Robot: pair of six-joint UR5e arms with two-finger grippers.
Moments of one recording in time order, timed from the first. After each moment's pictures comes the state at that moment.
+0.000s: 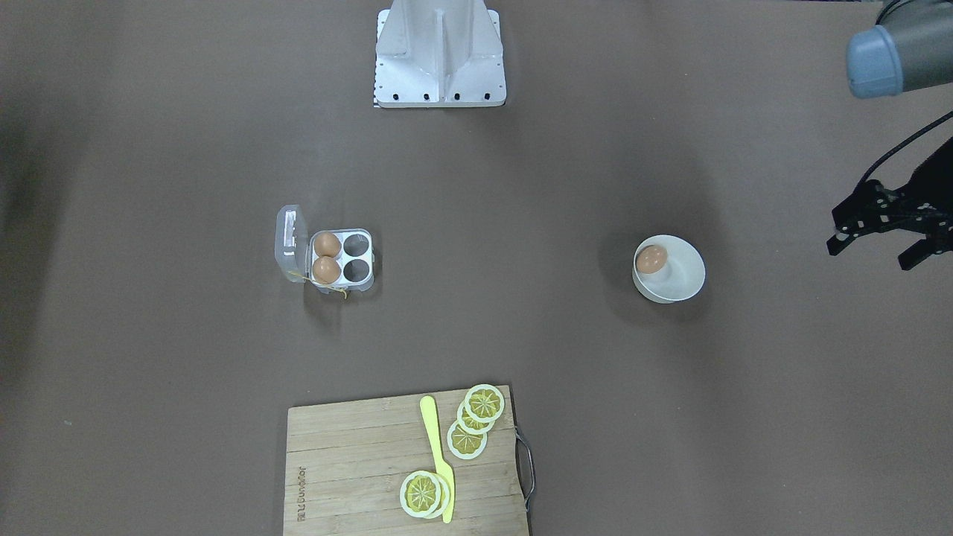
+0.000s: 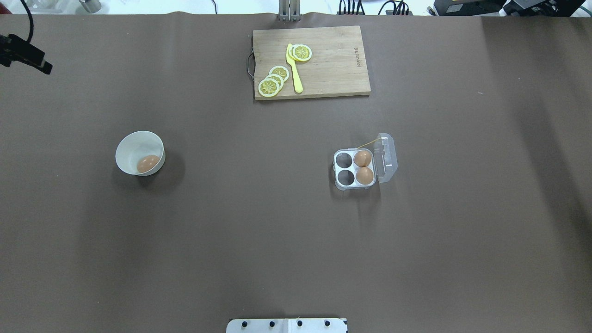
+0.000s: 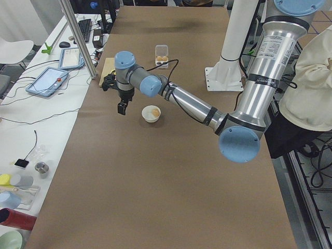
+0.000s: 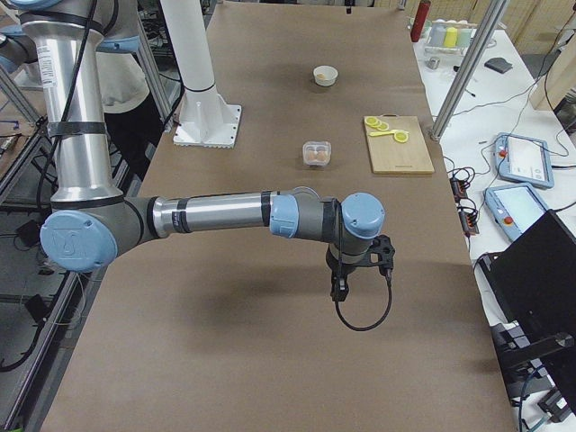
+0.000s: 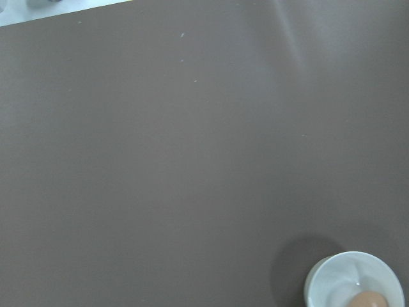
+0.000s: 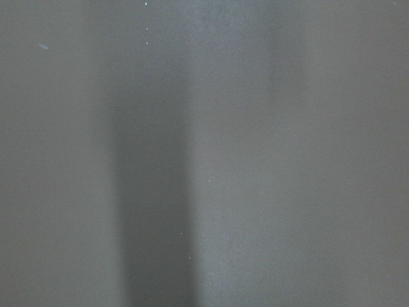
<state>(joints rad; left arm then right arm) -1.23 -1.88 -1.79 -1.63 -2.30 -0.43 1.59 -1.49 1.62 -1.77 2.40 -0.08</state>
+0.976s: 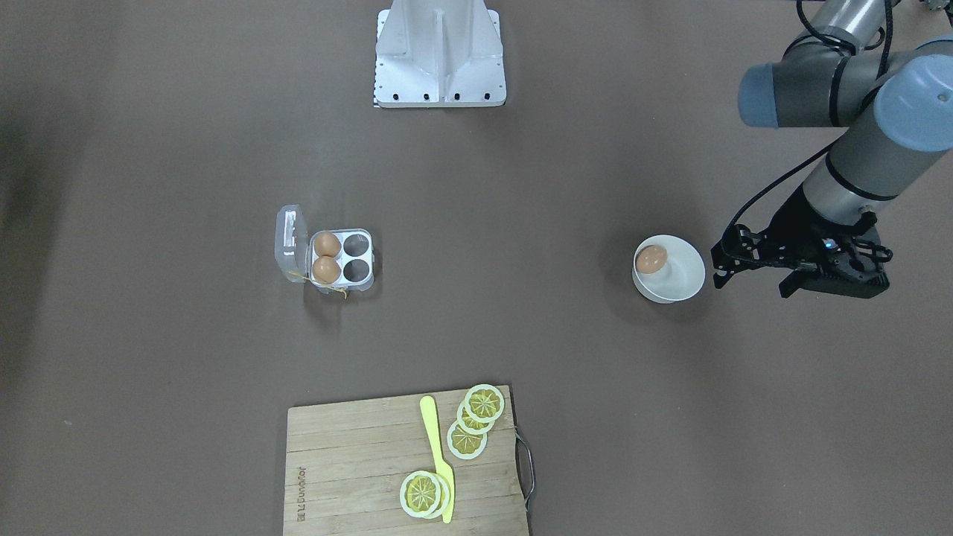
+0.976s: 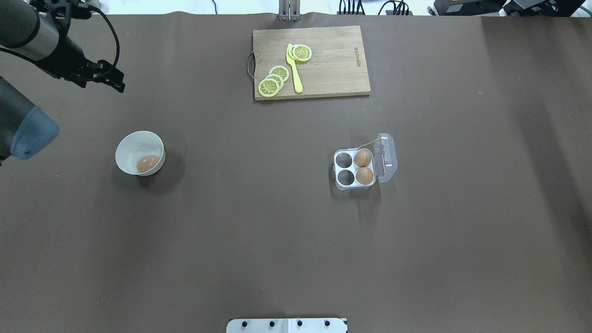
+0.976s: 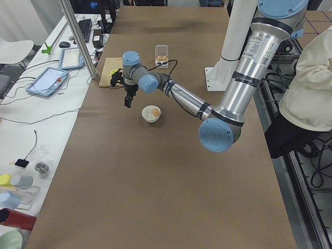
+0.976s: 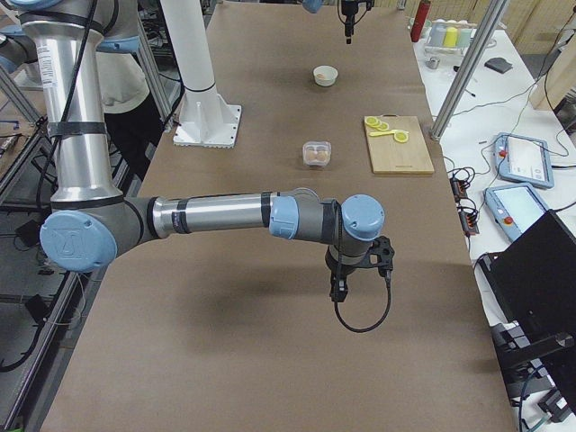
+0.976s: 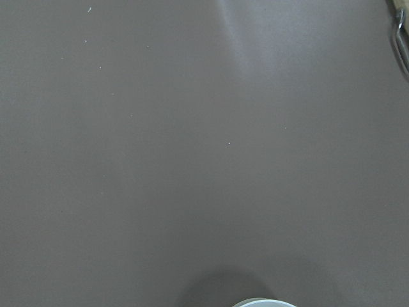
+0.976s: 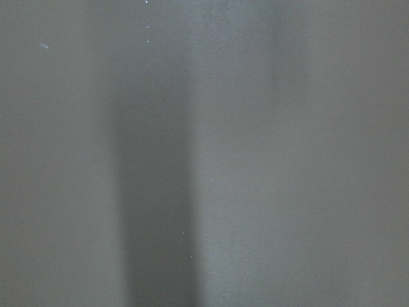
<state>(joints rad) -1.03 -1.96 -1.70 -1.74 -2.16 -0.67 1.59 -1.49 1.62 -1.77 2.41 -0.08</state>
